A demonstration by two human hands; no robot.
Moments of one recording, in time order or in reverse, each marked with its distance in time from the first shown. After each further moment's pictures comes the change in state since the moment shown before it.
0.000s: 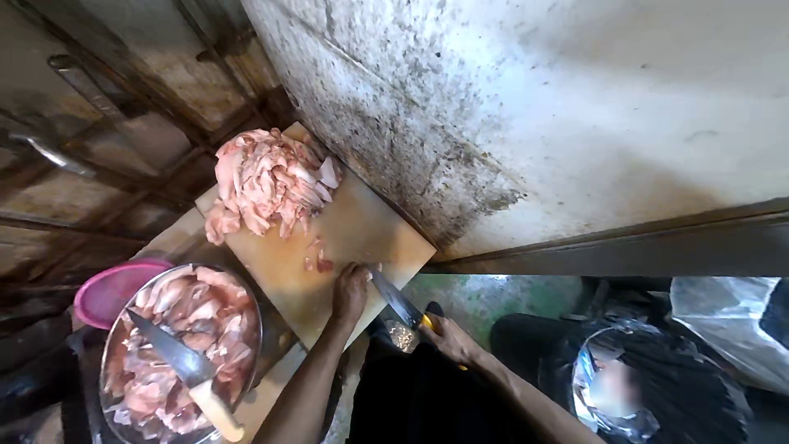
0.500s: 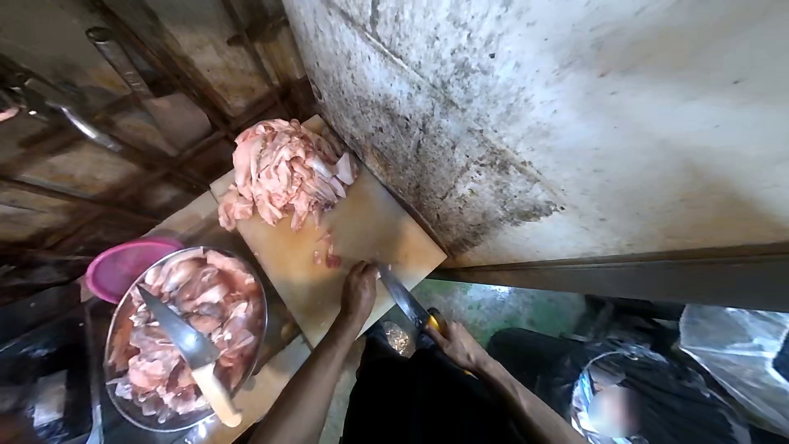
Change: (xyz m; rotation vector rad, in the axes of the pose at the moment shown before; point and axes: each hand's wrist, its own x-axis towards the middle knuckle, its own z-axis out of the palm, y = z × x) left_hand 0.000 0.008 0.002 0.033 0.061 0.006; right_hand 0.003 -0.002 -0.010 -0.087 0.033 0.011
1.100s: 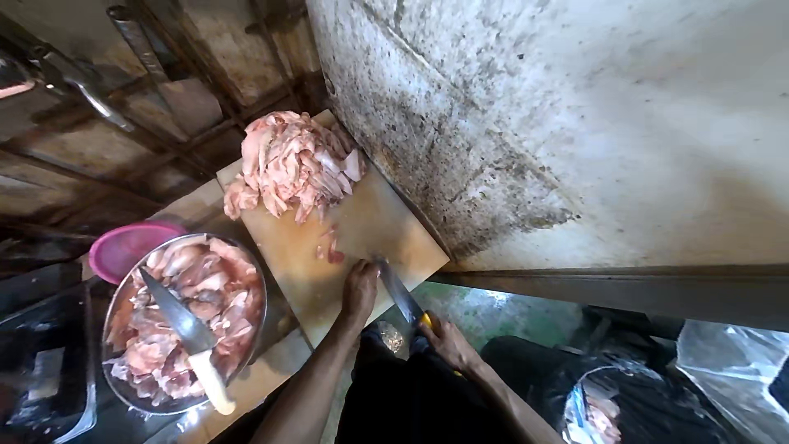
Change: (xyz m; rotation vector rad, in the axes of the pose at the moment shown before) left_hand -0.006 0.002 0.006 -0.051 0.067 -0.071; right_hand 0.001 -0.014 0.004 -0.005 0.033 0.002
